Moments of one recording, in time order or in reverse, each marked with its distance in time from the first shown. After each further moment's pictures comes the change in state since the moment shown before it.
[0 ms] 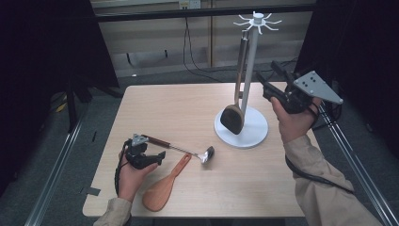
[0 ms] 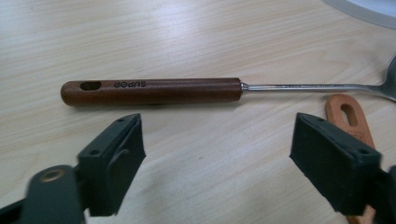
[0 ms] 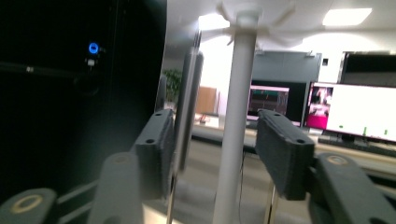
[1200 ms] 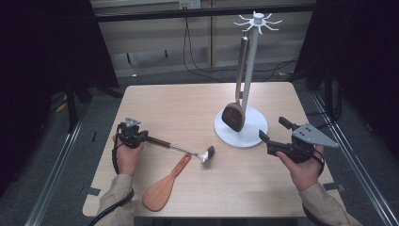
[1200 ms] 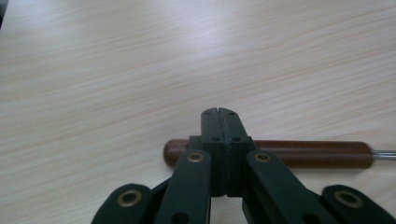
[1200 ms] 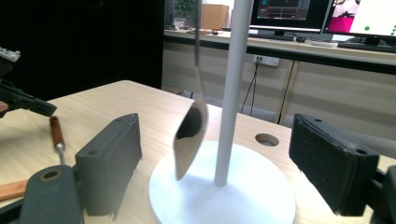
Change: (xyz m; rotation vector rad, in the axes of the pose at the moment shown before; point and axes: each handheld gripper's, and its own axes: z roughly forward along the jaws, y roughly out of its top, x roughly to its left) left arm 0.058 0.029 0.028 -0.008 0.142 -0.001; right arm 0.010 -0.094 -0.083 0.328 0.038 0.059
